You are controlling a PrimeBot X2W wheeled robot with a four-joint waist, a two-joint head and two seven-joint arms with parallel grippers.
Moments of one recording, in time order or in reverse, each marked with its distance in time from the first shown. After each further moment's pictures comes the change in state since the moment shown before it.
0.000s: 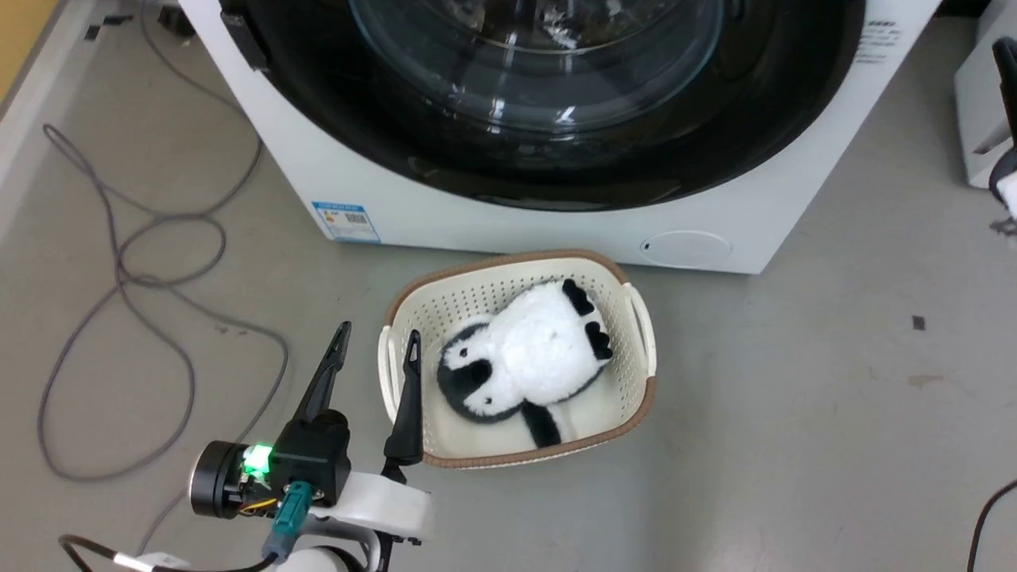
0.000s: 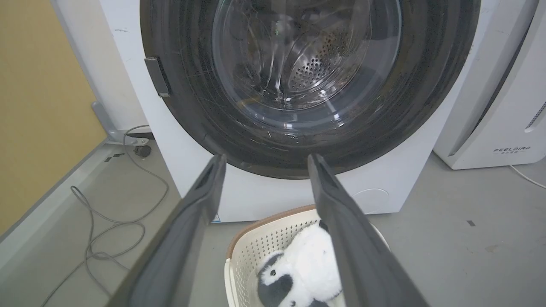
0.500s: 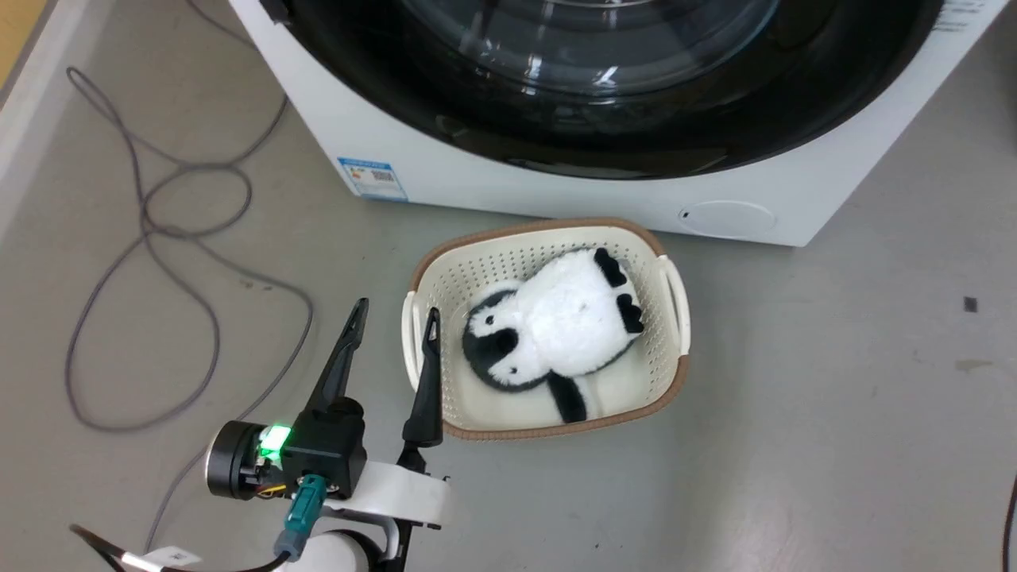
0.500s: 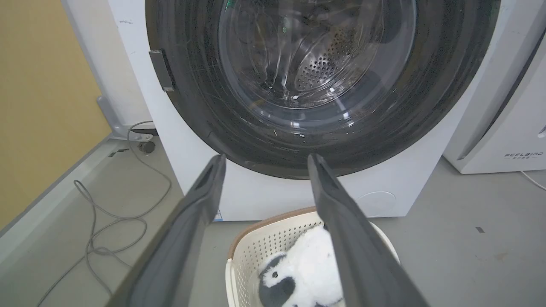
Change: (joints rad) left arm -0.037 0.000 -0.050 -0.016 -0.025 0.031 -0.032; right arm -0.239 -0.053 -0.008 0.238 0.136 0.000 0.182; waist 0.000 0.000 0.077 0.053
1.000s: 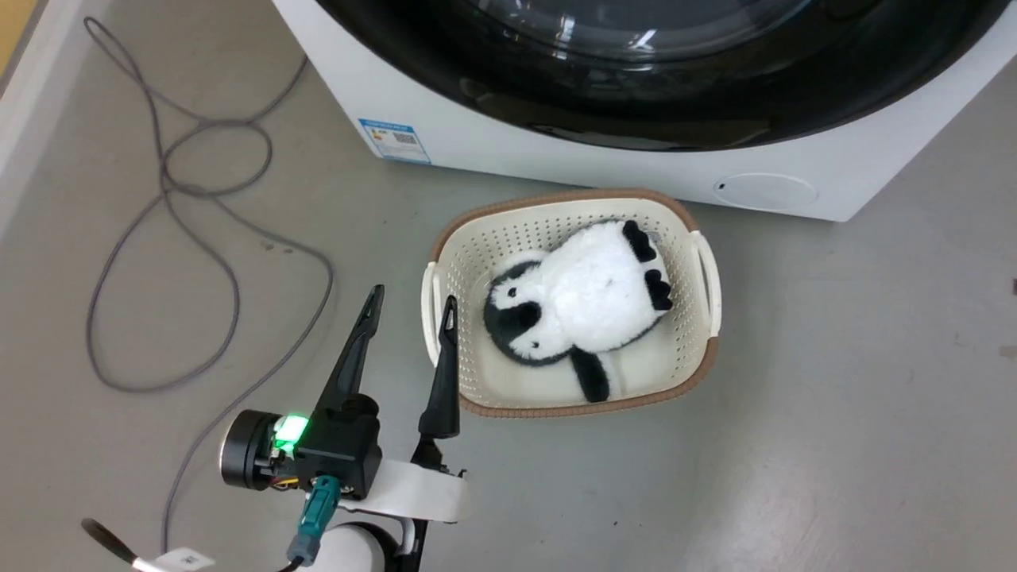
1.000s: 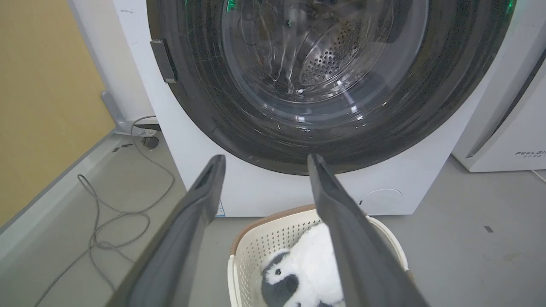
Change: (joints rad) left arm -0.025 0.000 -0.047 -0.007 -0.010 0.026 -0.032; right arm -0.211 -0.021 -0.026 0.178 0.162 0.000 0.195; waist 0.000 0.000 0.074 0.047
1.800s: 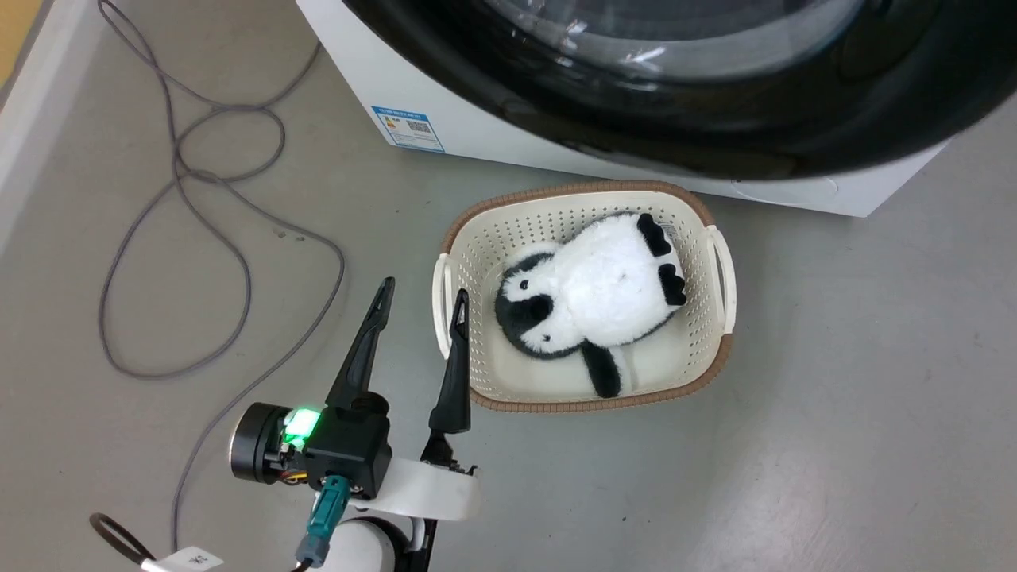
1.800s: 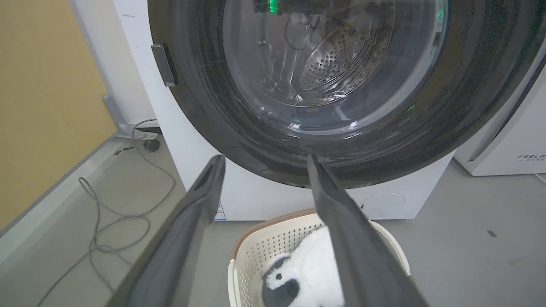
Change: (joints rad) left arm -0.018 0.000 -0.027 0.002 -0.008 0.017 -0.021; right arm -0.123 -0.013 -0.042 0.184 0.067 0.000 0.267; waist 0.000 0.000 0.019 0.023
